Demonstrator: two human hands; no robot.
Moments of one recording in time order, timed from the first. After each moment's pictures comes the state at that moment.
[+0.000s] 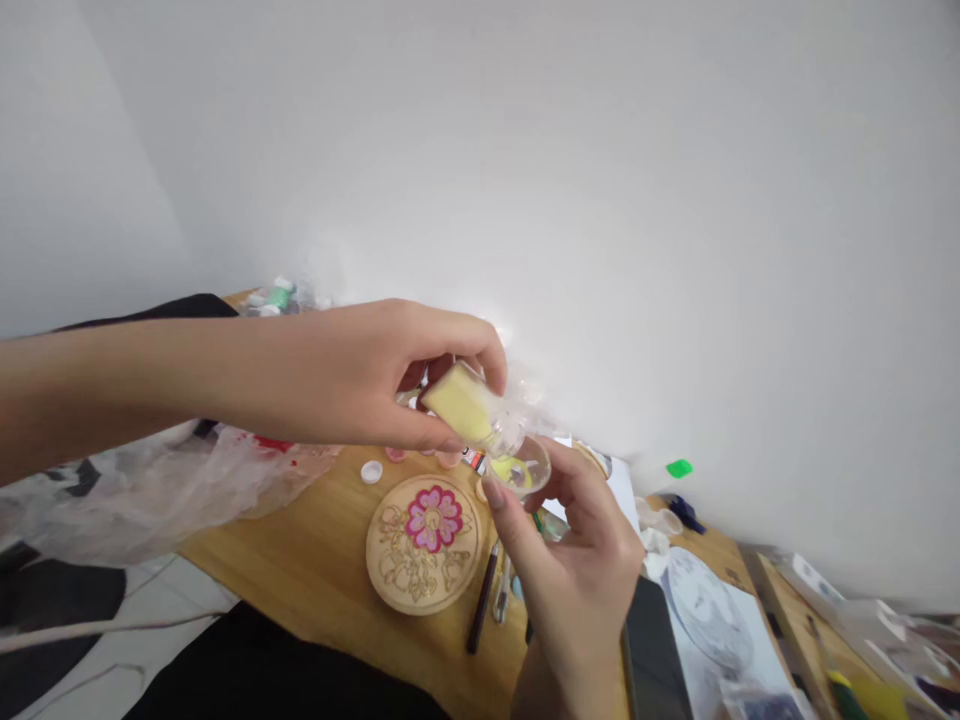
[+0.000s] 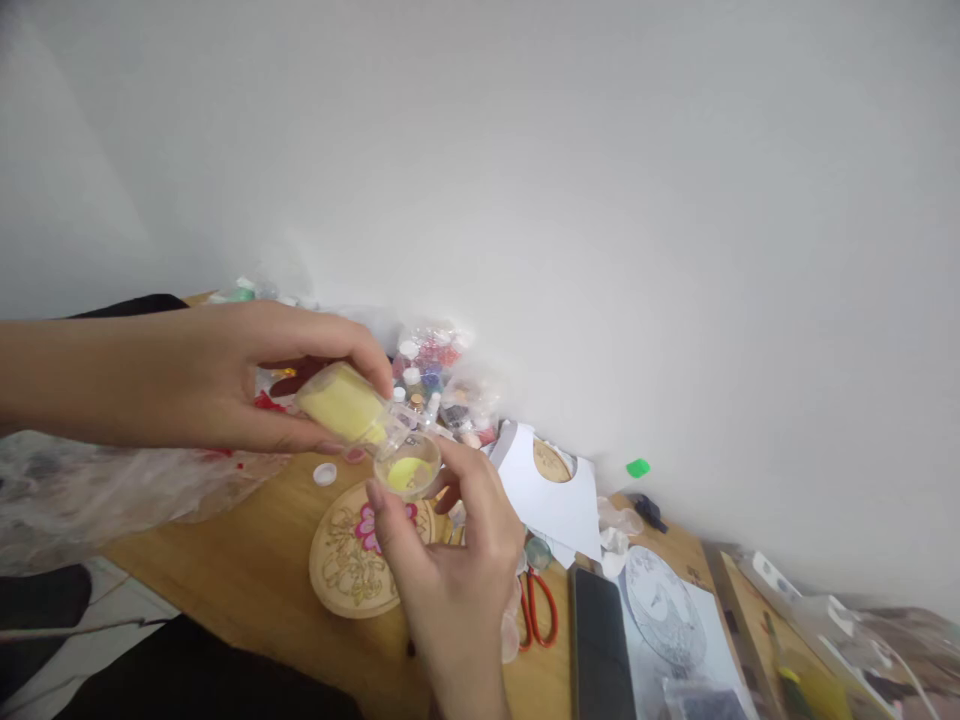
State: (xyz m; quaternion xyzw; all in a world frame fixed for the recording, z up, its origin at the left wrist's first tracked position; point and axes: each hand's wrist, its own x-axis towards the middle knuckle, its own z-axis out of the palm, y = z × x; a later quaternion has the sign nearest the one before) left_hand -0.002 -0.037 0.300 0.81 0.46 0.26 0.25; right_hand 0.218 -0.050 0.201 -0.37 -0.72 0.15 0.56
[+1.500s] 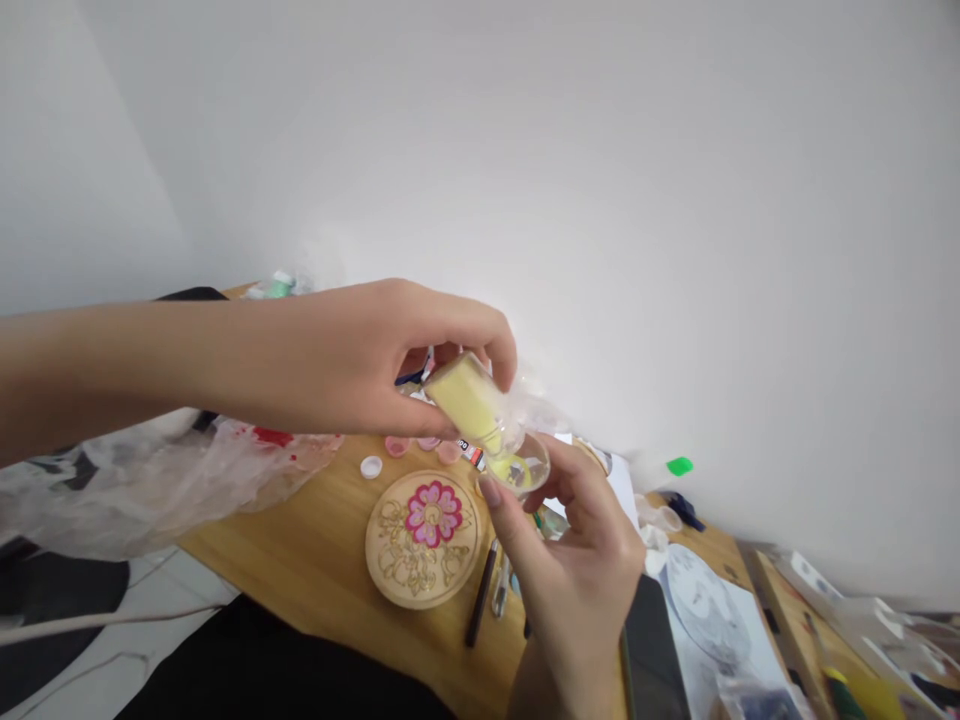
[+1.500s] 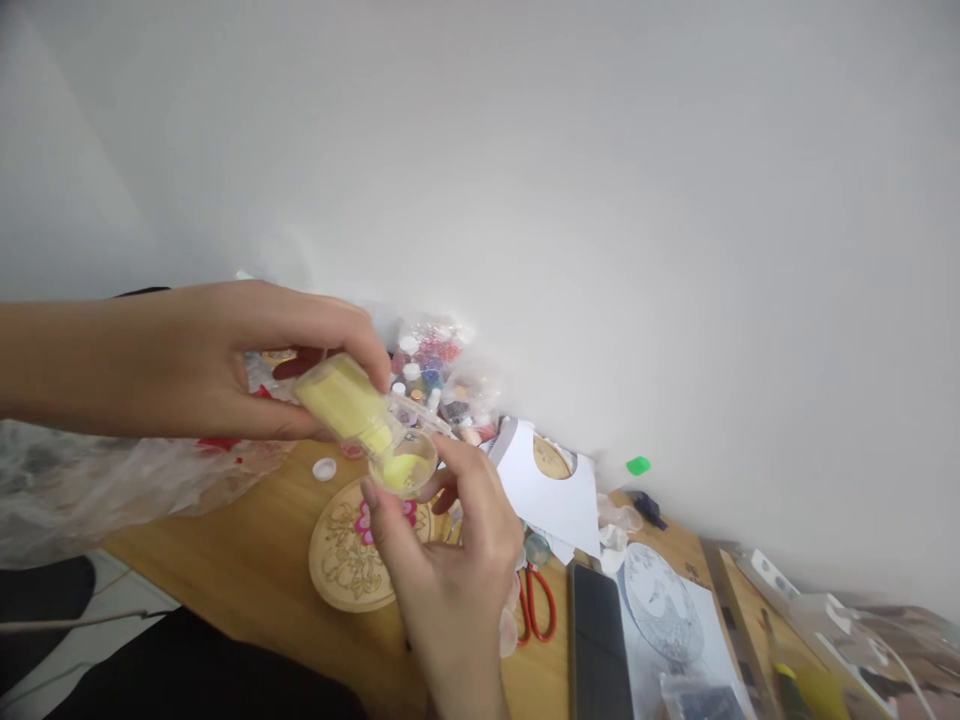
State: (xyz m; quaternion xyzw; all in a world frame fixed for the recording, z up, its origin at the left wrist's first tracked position) left_hand -0.003 -0.035 0.302 0.84 0.43 0.25 0.20; right_hand 0.218 -0.050 0.201 -0.37 -0.73 0.14 0.56
